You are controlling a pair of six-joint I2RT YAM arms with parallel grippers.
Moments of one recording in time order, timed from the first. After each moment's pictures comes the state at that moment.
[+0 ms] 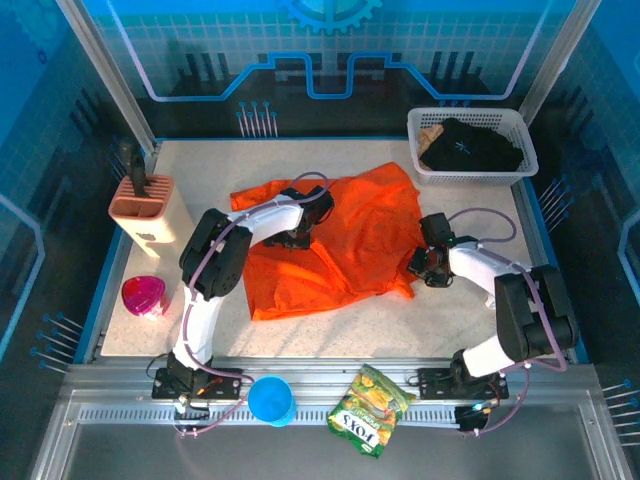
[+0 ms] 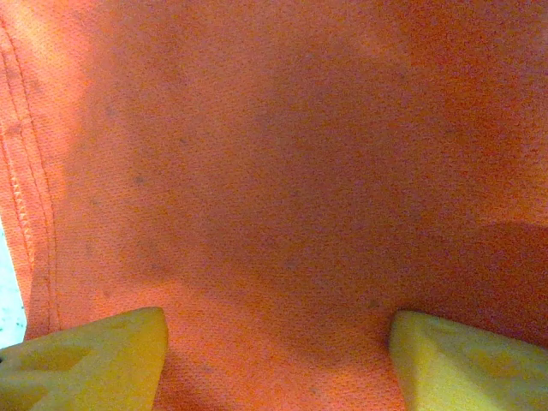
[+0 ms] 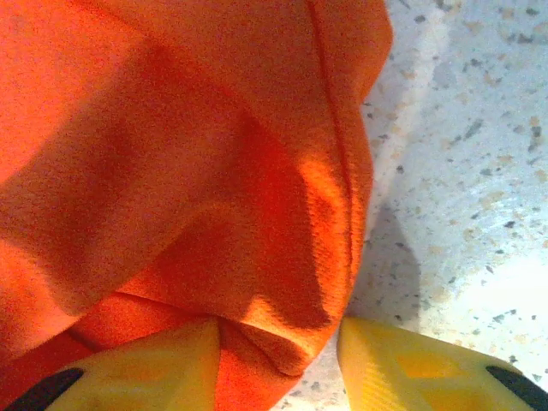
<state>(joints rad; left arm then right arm) -0.55 2.14 1.57 -0.97 -0.44 -0.69 0.21 1.50 0.74 -0.51 0.03 0.71</state>
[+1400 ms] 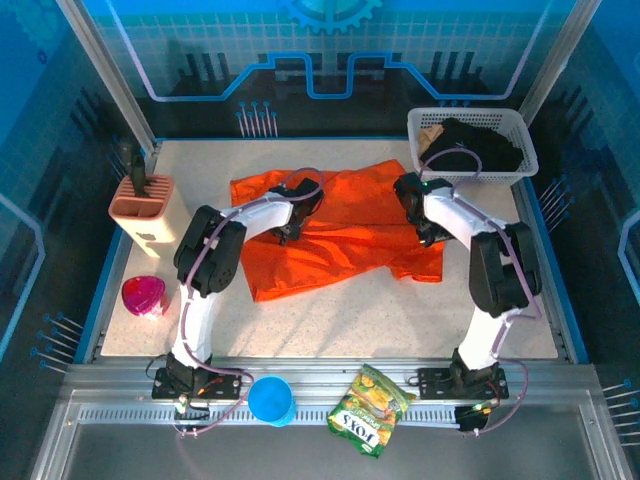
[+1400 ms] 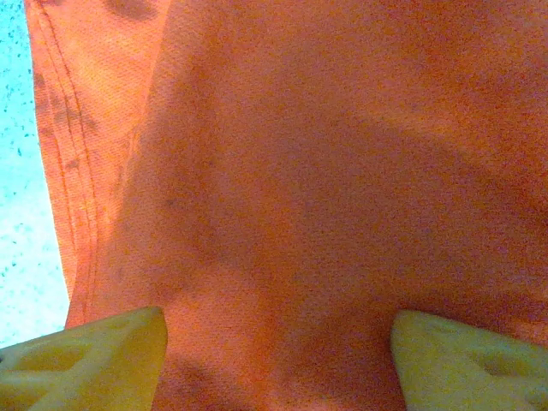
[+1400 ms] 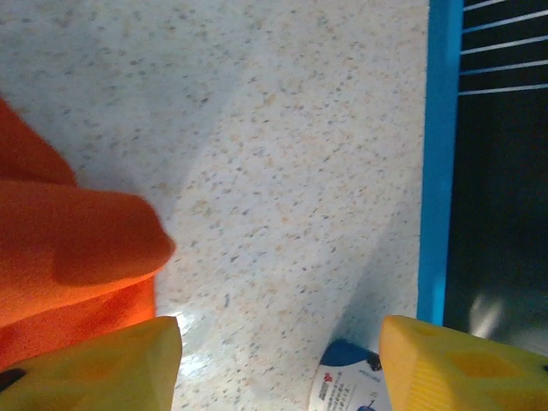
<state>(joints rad) -0.48 2.13 1.53 -0.81 -0.56 -0.45 0.29 1.79 1.30 -1.08 0.64 0.37</state>
